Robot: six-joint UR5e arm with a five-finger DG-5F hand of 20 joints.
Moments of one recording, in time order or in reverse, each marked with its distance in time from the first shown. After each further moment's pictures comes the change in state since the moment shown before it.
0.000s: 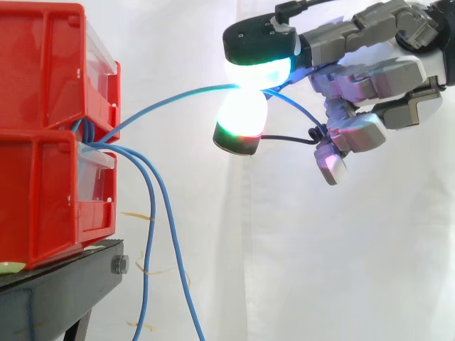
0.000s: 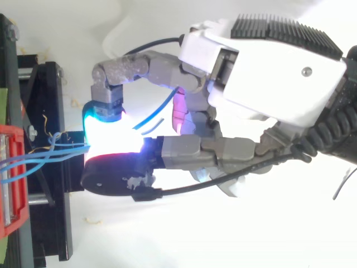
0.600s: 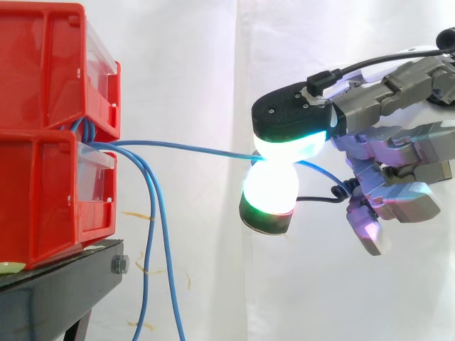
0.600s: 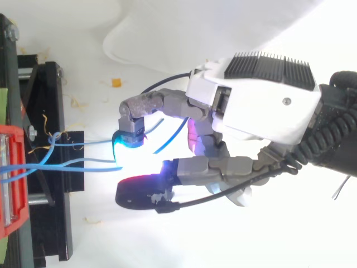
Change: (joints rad) arm 0.009 0.001 -0.080 -0.029 -0.052 0.070
